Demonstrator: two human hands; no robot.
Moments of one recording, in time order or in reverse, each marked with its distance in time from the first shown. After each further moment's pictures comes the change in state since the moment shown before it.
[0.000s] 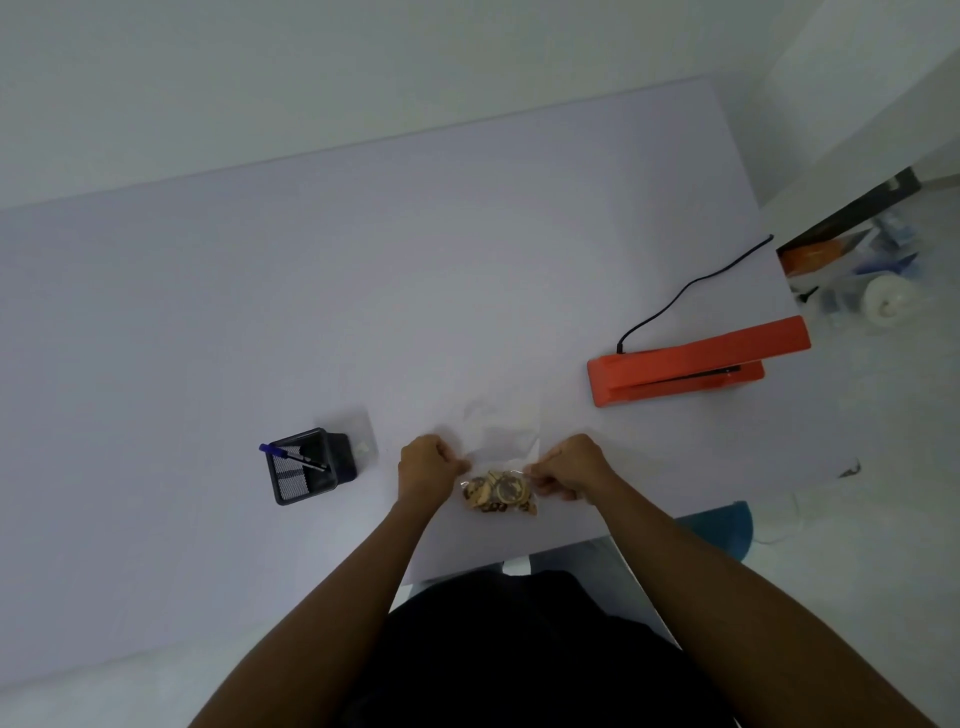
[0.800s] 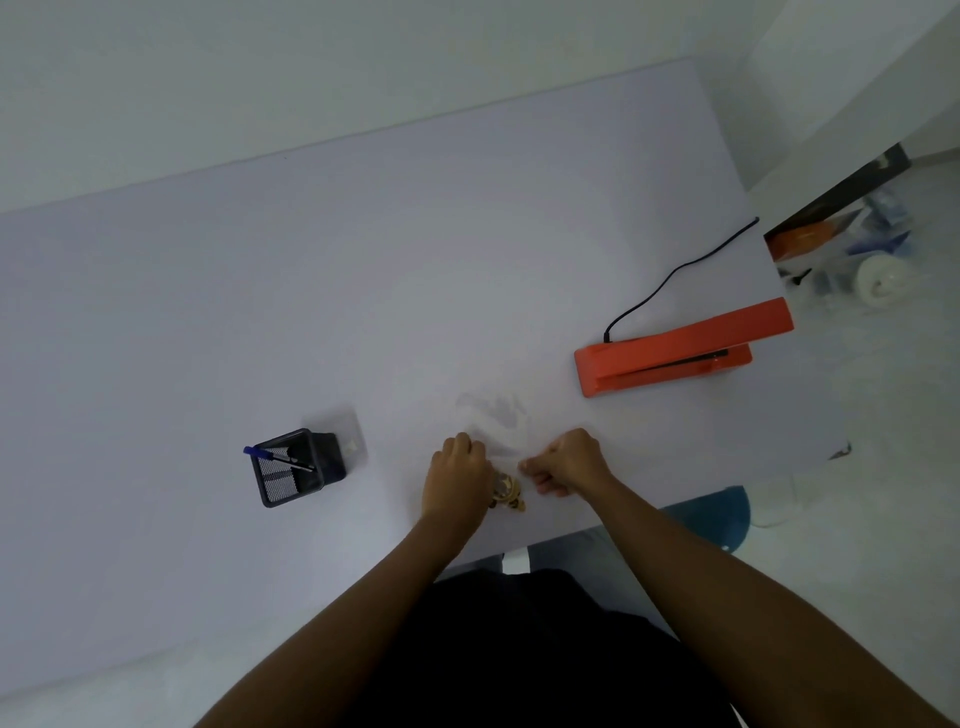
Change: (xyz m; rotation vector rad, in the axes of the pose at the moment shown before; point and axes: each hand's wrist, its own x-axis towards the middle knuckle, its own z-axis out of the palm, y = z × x) left_hand -0.044 0.024 0.034 0.696 0.073 0.564; right_hand -0.004 0.012 -0.004 -0.022 0.061 -0.096
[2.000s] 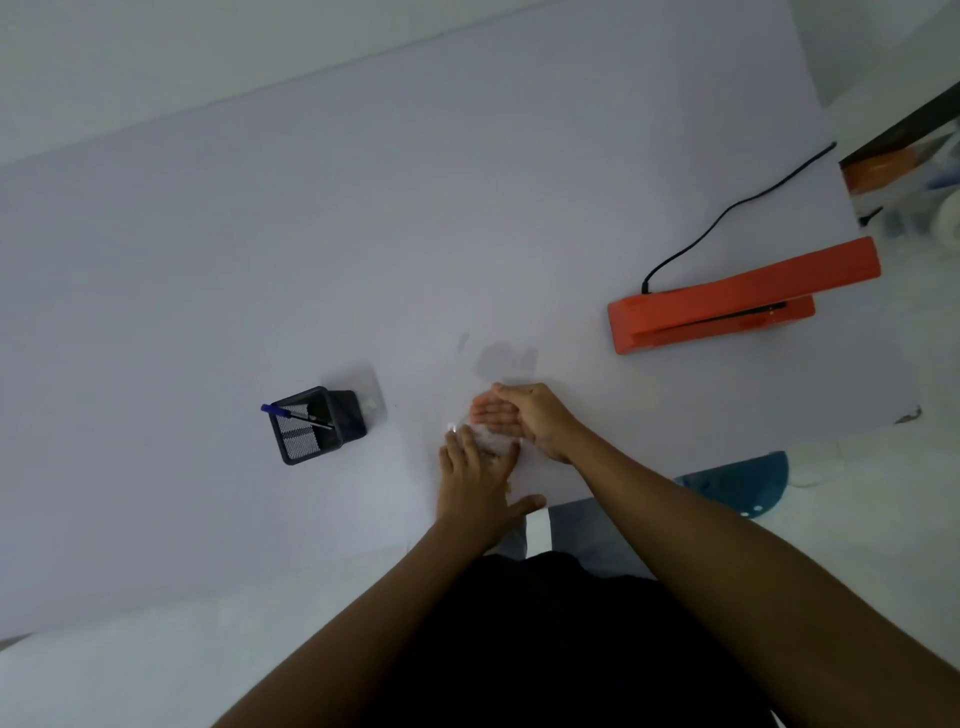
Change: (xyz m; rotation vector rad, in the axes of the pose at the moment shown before) left_hand -0.051 0.003 0.006 0.120 -0.331 -0.053; right_hand 0.018 -0.028 0.062 0.628 -0.467 -0.170
